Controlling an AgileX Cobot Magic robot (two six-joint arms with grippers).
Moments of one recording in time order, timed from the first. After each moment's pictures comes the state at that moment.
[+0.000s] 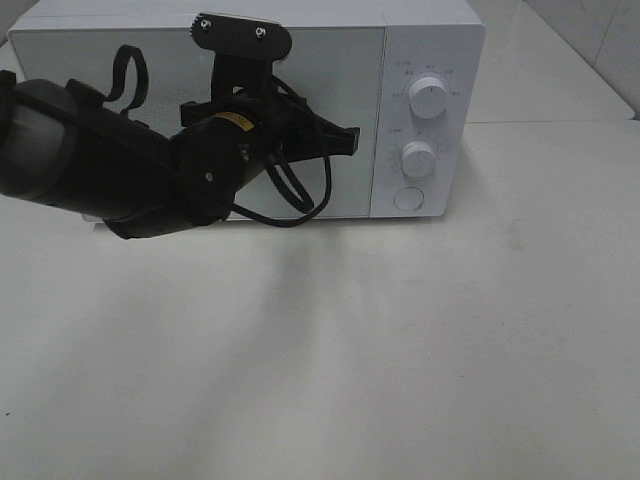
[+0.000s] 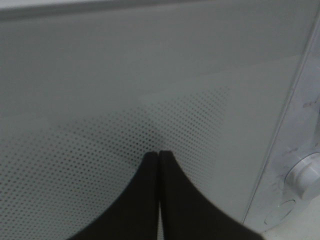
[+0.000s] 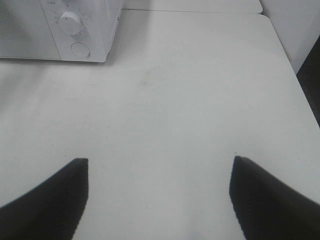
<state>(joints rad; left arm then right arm) -0.76 2.03 -1.12 -0.66 -0.67 0.44 0.15 0.00 -0.51 -0.12 1.04 0.10</state>
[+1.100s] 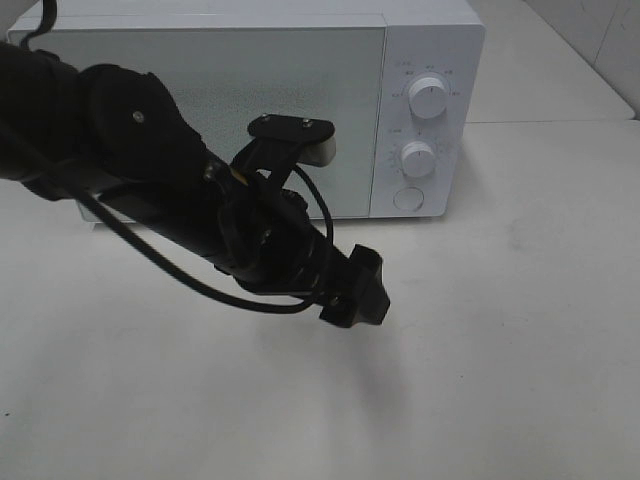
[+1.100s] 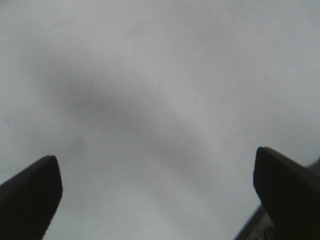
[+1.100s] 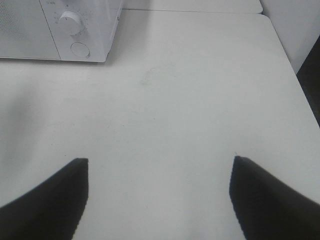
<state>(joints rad) -0.80 1.79 -1.04 -0.64 0.38 0.43 0.15 0.00 -0.51 -0.12 1.04 0.10</state>
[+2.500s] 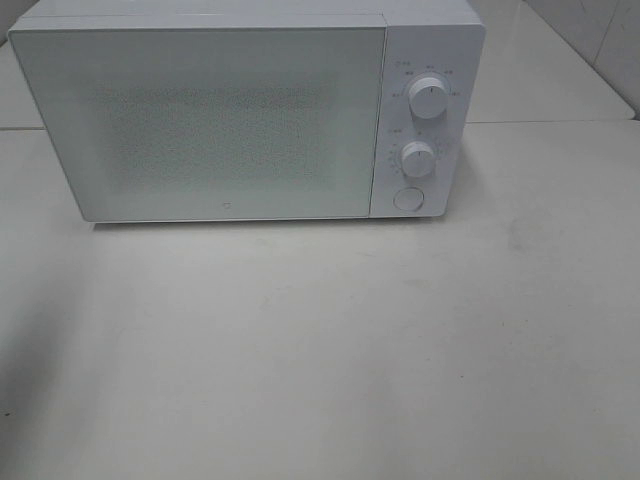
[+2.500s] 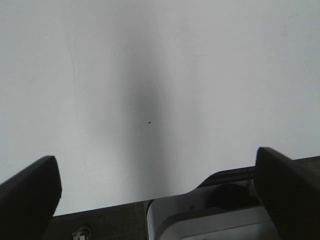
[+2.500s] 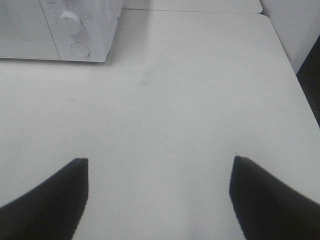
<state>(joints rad) 0.07 1.02 -0.93 -0.23 1.17 0.20 0.15 0.00 -0.51 -0.12 1.04 0.10</state>
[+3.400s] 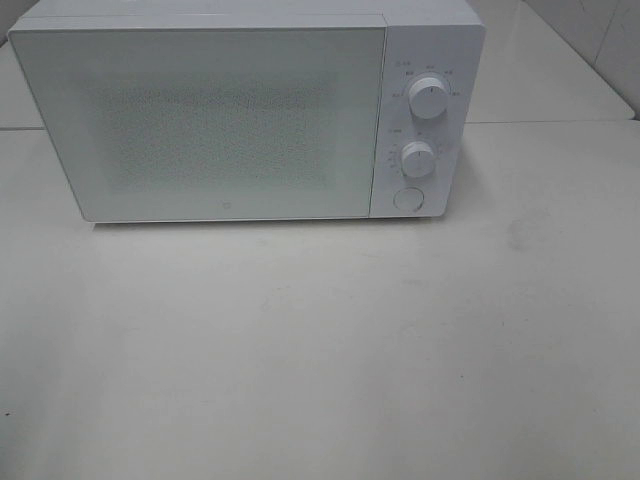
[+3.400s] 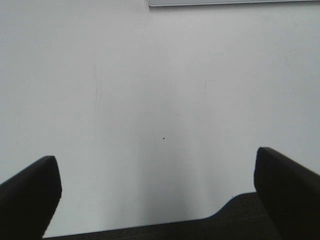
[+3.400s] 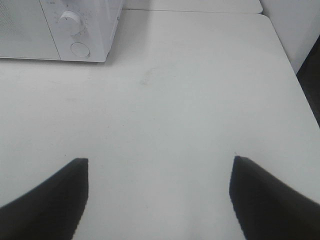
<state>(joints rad) 0.07 0.34 -0.51 -0.20 1.03 0.18 0.15 0.00 -0.51 -0.12 1.04 0.10</state>
